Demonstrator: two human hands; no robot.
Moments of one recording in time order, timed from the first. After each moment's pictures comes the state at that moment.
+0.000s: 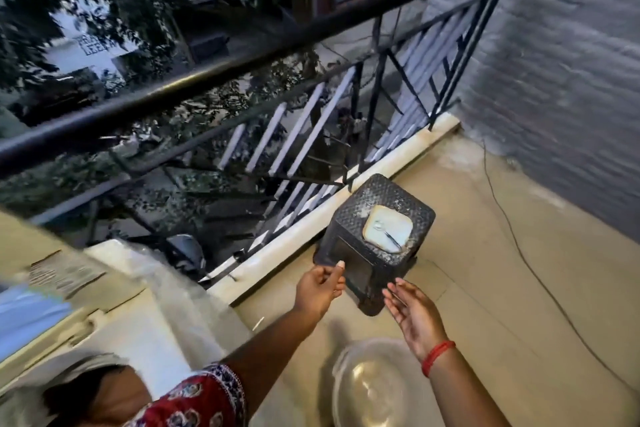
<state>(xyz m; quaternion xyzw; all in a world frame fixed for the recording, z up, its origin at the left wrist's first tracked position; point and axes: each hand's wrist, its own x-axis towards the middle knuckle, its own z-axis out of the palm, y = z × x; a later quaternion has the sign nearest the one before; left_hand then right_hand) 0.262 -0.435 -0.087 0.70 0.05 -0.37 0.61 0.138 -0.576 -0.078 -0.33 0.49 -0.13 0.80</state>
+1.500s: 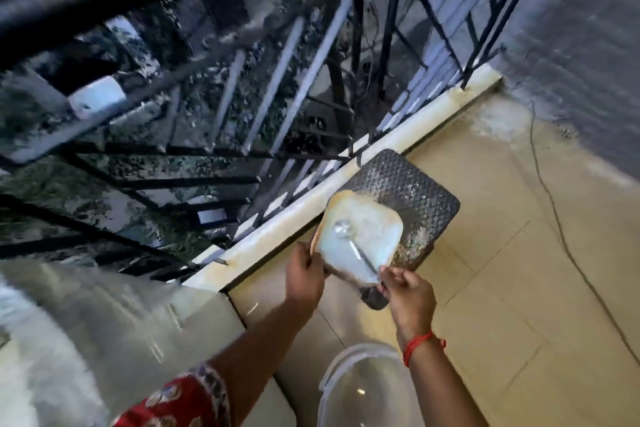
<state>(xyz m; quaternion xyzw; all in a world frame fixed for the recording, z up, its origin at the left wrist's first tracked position) 0.321 -0.538 -0.192 0.73 0.09 -0.25 0.62 0.216 -0.667 -0.193 -0.57 0.52 -0.11 0.62</state>
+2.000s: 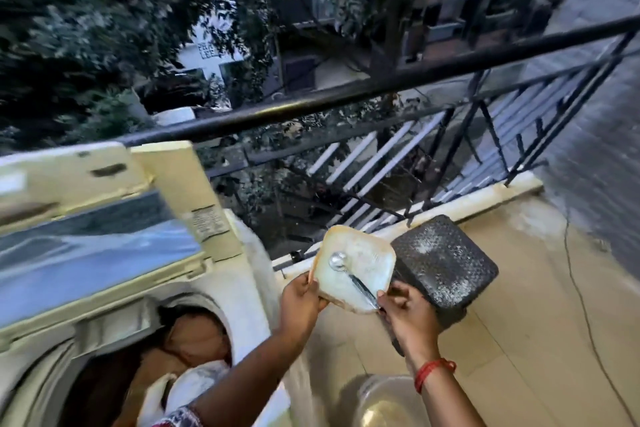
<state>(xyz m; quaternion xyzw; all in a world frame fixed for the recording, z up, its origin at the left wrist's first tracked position) 0.247 -0.318 -0.010 0.66 0.16 -0.16 0.71 0.184 -0.491 -0.005 -0.74 0.35 -0.06 0.57</state>
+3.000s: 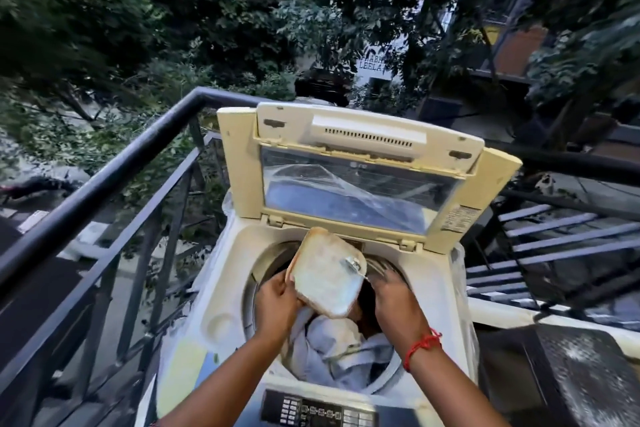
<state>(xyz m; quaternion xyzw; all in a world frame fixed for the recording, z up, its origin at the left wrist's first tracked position) 0.104 0.065 0.036 0.72 0.32 0.11 0.60 0.176 -0.129 0.073 -0.95 -0.21 0.02 0.22</state>
